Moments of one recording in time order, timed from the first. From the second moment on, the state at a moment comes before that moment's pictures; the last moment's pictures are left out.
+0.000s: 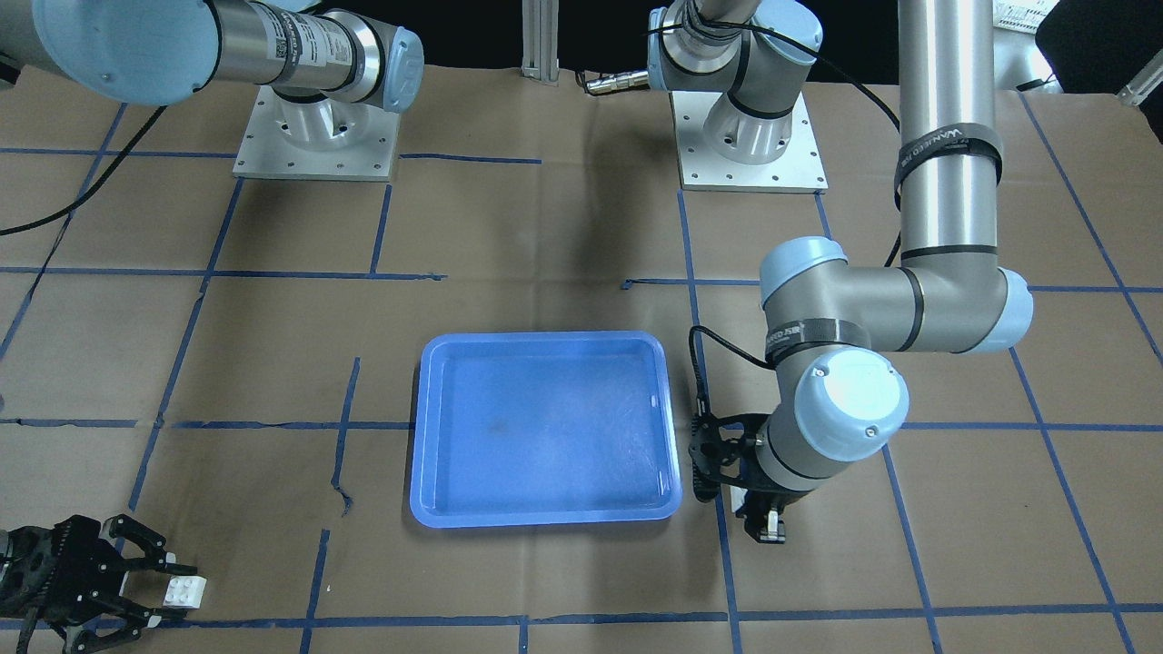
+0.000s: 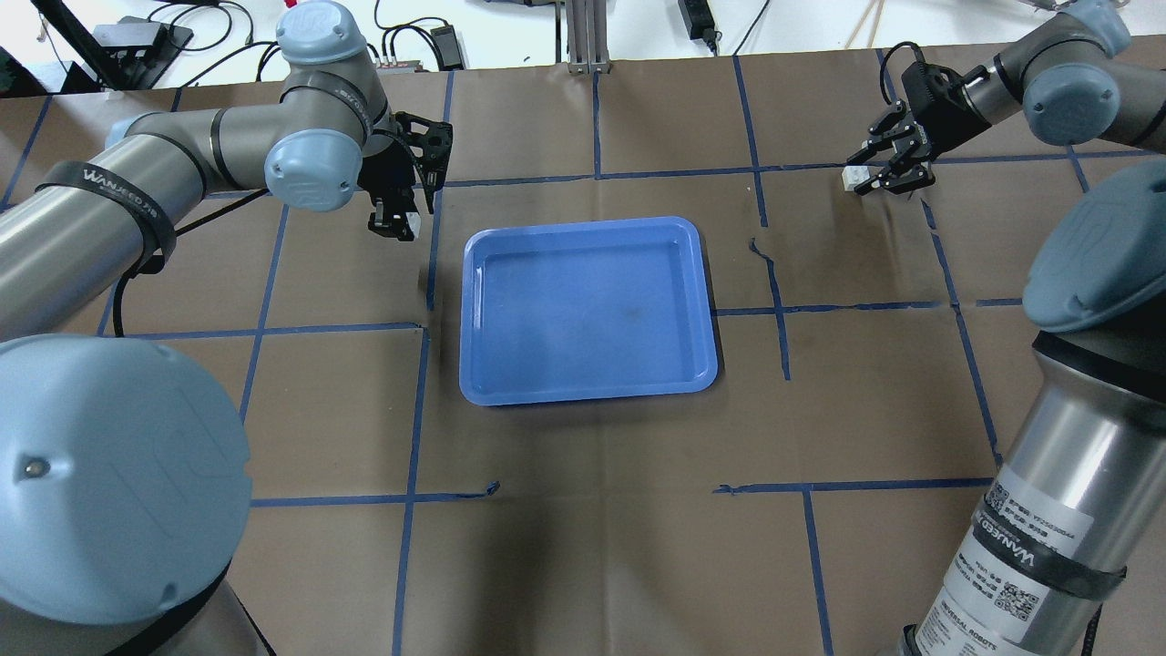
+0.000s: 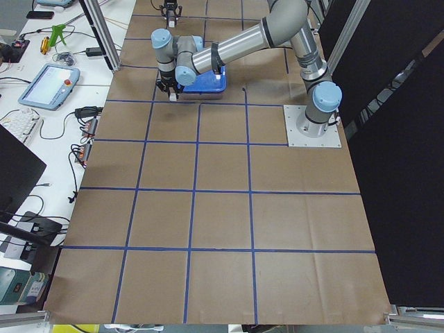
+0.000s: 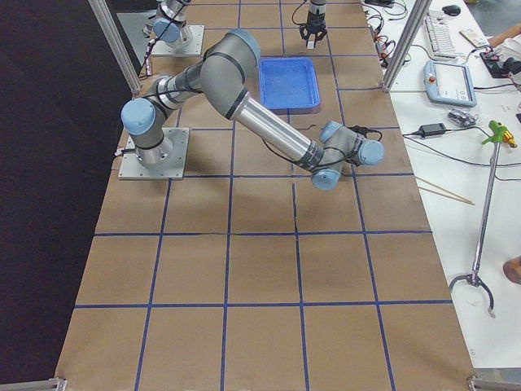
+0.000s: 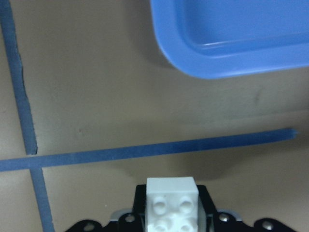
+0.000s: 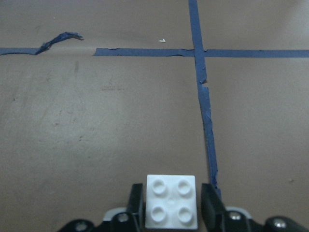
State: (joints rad) left arm -1.59 -2.12 -1.48 -1.14 1.60 1.60; right arm 1.17 -0.70 1.16 -1.77 -0.99 -2.08
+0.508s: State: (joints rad) left arm -1.74 -2.09 -1.48 -1.21 1.55 1.39; right arm 1.17 -0.72 1.16 -1.76 -0.99 -2.07
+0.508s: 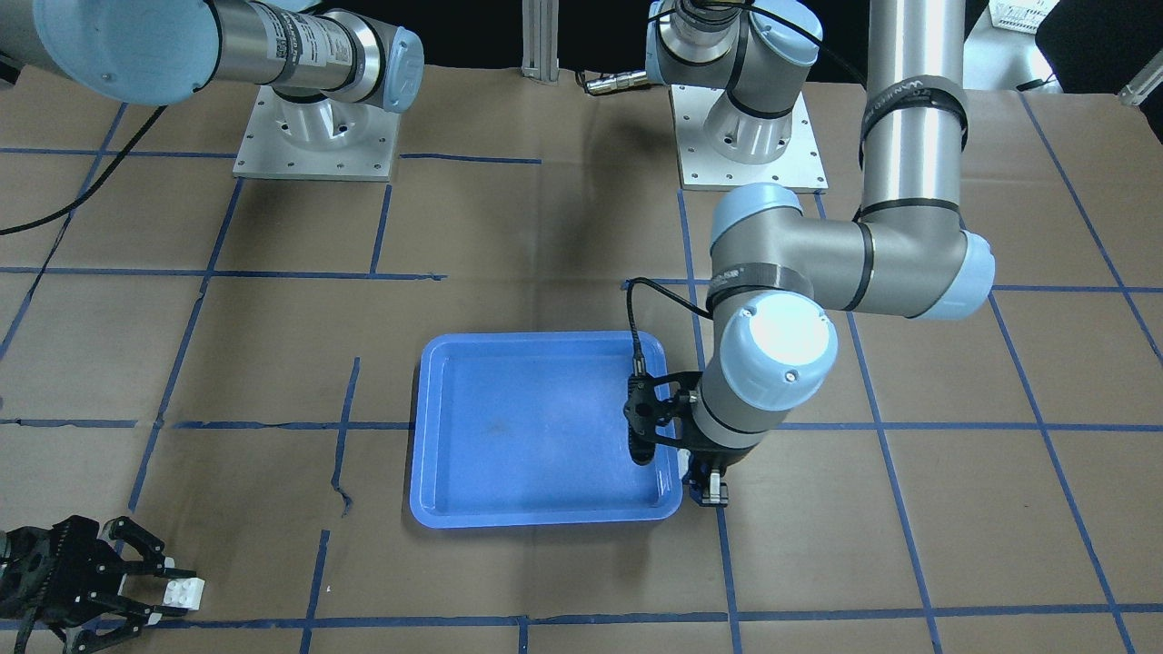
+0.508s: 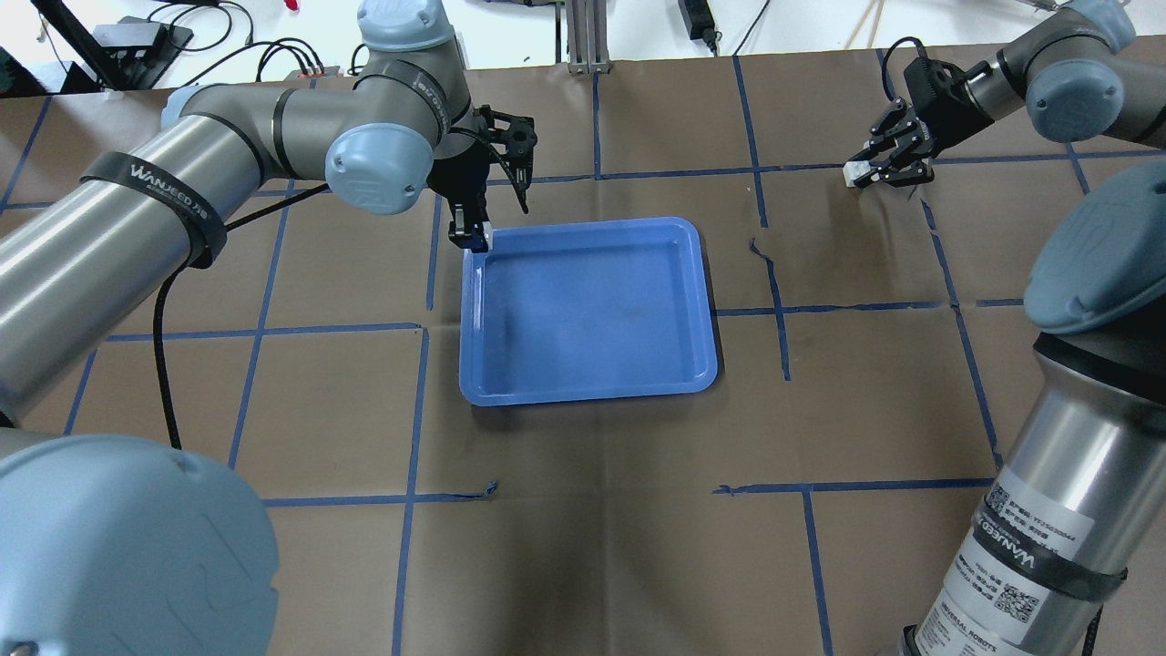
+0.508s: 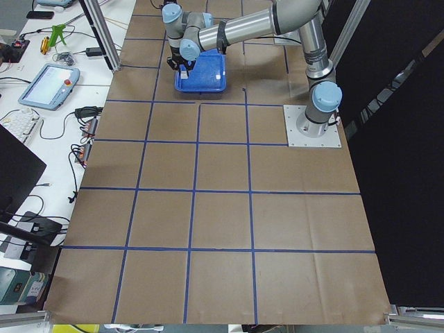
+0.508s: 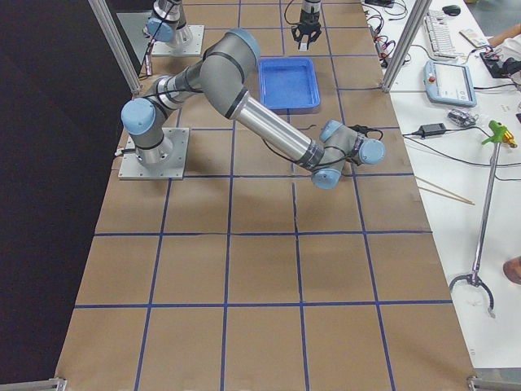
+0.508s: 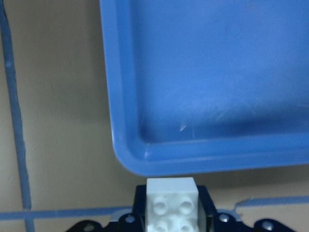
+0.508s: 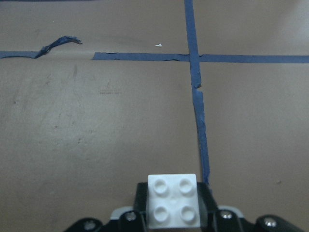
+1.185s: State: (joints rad) left arm -1.85 -2.17 -1.49 -1.15 1.53 1.25; right arm 1.19 -0.86 1.16 -1.67 -1.00 -2.05
